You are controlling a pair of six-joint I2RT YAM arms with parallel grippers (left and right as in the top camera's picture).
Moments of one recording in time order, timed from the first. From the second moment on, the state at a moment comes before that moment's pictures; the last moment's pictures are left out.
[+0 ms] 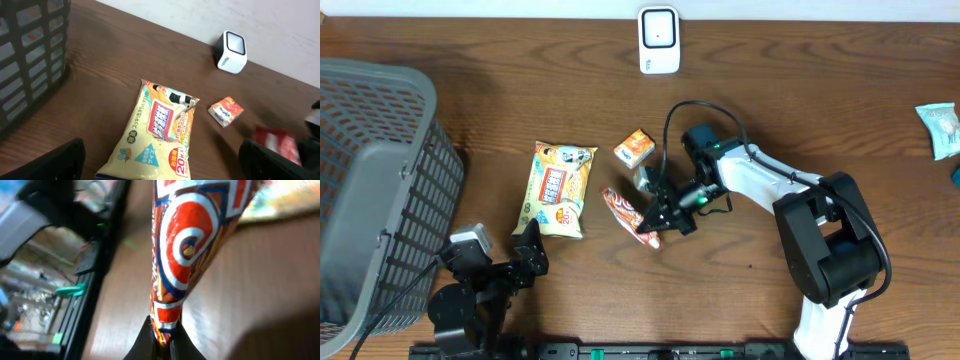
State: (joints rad) left arm 0.16 0.03 0.30 -0.61 0.21 -0.30; right arm 0.47 2.00 1.19 -0.74 -1.10 -0.88
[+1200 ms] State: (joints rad) left arm 0.16 0.03 0.30 -0.61 0.21 -0.30; right arm 0.36 2.40 2.13 -0.67 -0.16 0.03
